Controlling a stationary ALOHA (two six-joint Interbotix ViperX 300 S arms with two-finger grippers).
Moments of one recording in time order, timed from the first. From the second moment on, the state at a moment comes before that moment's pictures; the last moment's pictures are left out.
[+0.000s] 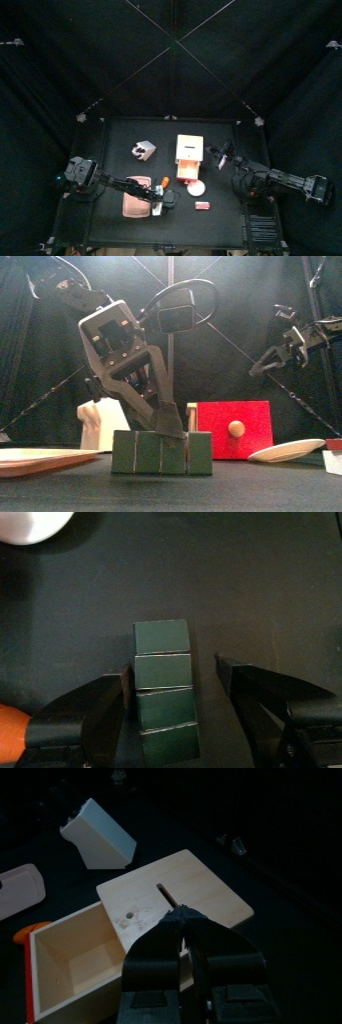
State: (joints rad) left arm -0.22 0.26 0.52 -0.13 0.06 -0.05; right arm -0.55 -0.75 1.23 0.03 -0.26 0.02
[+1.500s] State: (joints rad) left arm -0.22 0.23 0.44 -0.11 0.19 -0.05; right arm -0.56 -0.75 1.23 0.03 -0.26 0.02
